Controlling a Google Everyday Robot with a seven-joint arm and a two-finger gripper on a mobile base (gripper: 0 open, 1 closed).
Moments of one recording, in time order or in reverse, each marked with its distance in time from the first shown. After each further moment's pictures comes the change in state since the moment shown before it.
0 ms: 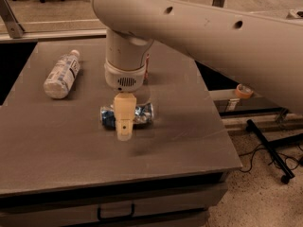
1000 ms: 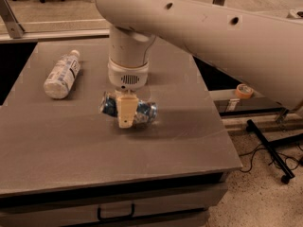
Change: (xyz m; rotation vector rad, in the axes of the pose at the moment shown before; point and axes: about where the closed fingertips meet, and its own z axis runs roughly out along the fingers) arm 0.008 0.007 0.000 -0.076 0.016 0.005
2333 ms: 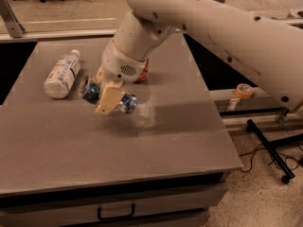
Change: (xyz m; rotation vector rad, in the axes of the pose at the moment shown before) arm -0.055 -0.016 -0.019 -0.013 -0.447 -0.102
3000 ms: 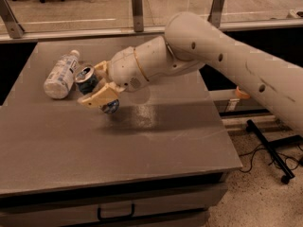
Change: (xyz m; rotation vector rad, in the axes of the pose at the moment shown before) arm -0.031 -0.019 -0.004 0.185 -0.513 -0.045
